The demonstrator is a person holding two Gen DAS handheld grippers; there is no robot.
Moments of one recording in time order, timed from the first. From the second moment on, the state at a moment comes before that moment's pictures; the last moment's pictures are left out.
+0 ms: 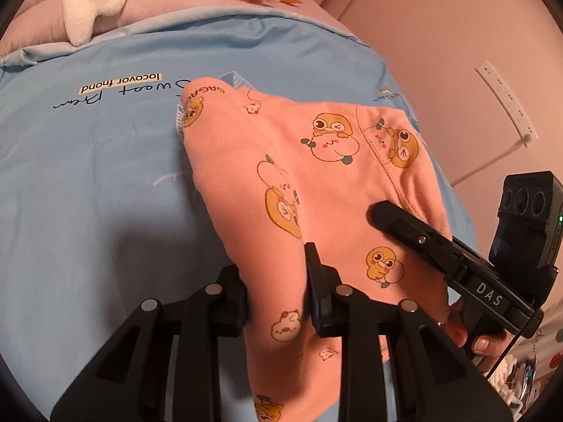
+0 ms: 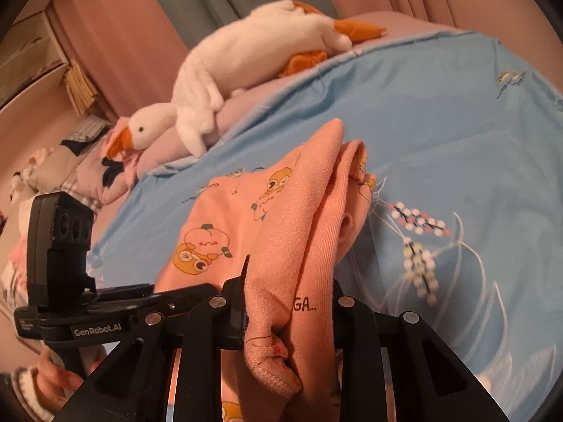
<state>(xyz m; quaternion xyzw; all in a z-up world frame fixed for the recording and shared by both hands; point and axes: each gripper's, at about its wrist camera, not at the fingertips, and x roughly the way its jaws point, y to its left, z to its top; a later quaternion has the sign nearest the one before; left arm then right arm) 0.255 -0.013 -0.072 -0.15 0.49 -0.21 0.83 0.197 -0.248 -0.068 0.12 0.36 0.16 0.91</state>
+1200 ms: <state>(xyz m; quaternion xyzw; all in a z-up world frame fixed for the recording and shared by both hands) 0.192 -0.111 -0.028 -0.08 0.46 -0.27 0.84 0.075 -0.277 -0.028 0.11 0.28 0.09 0.95</state>
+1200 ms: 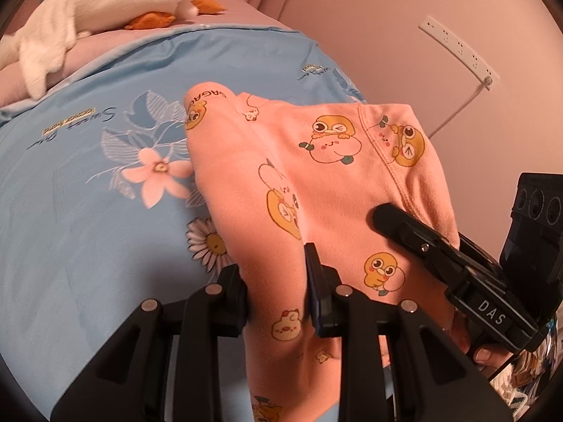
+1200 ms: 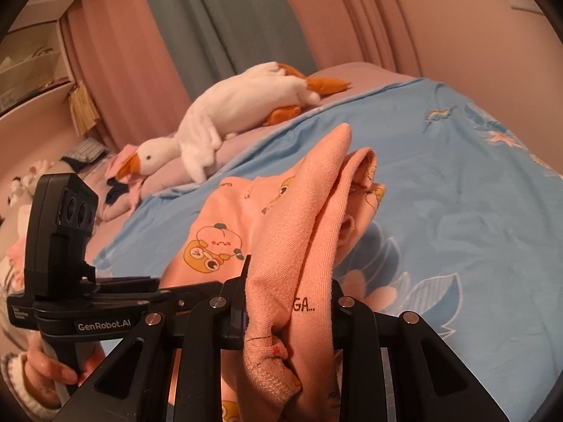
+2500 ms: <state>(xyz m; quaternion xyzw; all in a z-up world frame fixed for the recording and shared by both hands) 0.220 -0.146 -0.078 0.02 0.50 -0.23 0.84 0.091 -0.341 -0.088 0.15 0.37 -0.04 0.92</state>
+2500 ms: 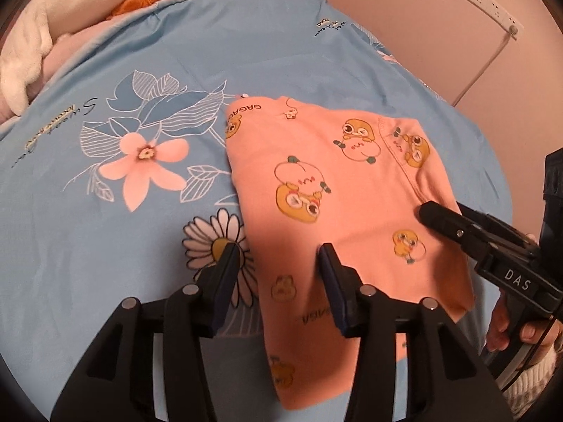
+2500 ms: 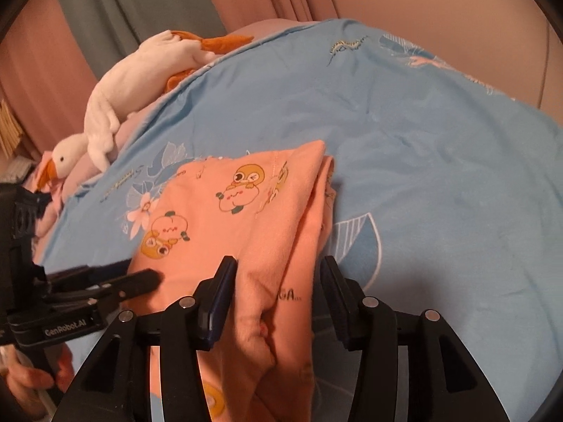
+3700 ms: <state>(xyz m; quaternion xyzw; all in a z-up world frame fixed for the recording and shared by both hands) 0.150 -0.142 -0.054 0.08 0.44 -0.22 0.87 0.037 -0.298 -0.082 0.05 0.37 -0.08 0.92</state>
